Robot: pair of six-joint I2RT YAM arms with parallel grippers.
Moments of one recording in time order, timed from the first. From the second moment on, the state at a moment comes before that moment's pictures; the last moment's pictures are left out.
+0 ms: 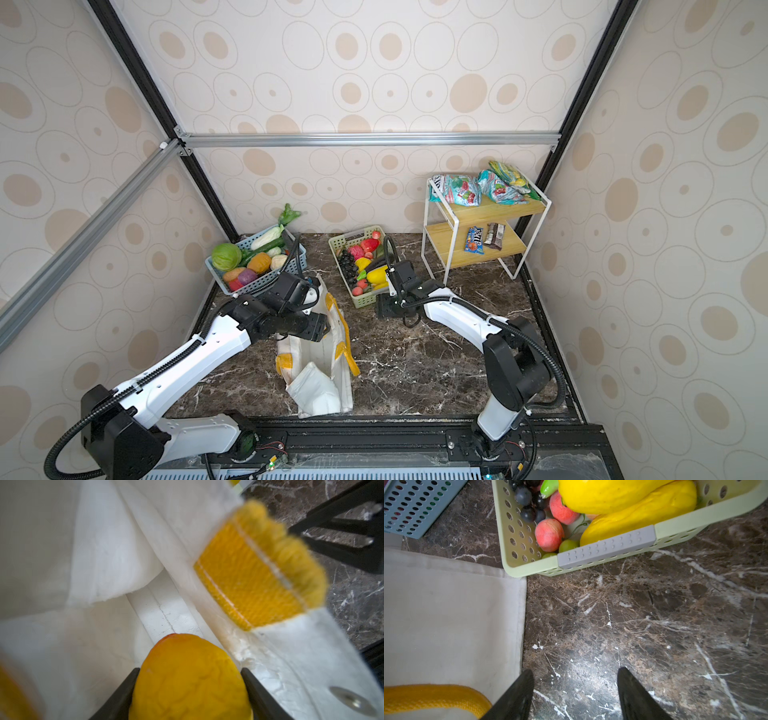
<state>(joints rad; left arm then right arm) -0.59 1.26 1.08 -0.89 -0.01 -0.28 0.59 1.66 1.21 -0.54 -0.13 0.47</state>
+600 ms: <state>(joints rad) -0.64 1.20 0.99 -0.85 -0.01 -0.37 0.59 1.65 1.16 -0.52 -0.13 0.47</state>
